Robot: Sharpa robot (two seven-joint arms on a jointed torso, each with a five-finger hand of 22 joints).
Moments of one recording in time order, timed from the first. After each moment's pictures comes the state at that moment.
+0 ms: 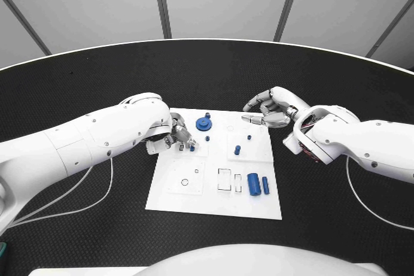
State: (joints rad) left arm 1.27 -0.46 -0.09 1.15 -0.93 0.24 -0.67; left_hand 1.10 -0.23 0.57 0.27 0.05 0.80 0.04 0.83 0.74 1.28 -0.03 1.22 0.94 1.47 -0.09 1.46 1.31 0.12 1.40 0.02 1.30 1.00; right arm 1.22 -0.95 -0.09 1.61 -0.93 -0.48 0.02; right_hand 1.35 -0.20 0.26 0.28 0.34 0.90 0.14 0.29 0.35 1.43 0.05 1.38 1.31 1.47 -0.01 1.50 1.31 0.06 1.45 0.09 1.27 1.31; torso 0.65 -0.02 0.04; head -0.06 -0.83
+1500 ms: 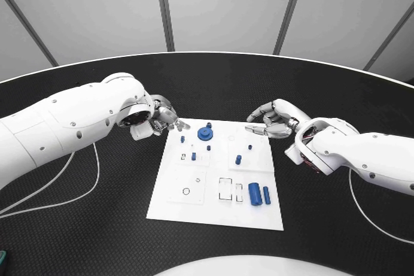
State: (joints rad) left arm 1.37 -0.56 -0.03 1.16 -0.79 0.24 -0.63; left_hand 1.20 -0.18 0.41 0.29 0.06 0.69 0.11 0.72 0.65 1.13 0.03 1.12 0.75 1.47 -0.05 1.42 1.31 0.12 1.35 0.04 1.22 0.87; right arm 1.20 -0.94 -0.09 1.57 -0.93 -0.48 0.03; right_hand 1.34 -0.20 0.26 0.28 0.34 0.90 0.14 0.29 0.35 1.43 0.05 1.38 1.31 1.47 -0.01 1.50 1.31 0.06 1.45 0.09 1.27 1.31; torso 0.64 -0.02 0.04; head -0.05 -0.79
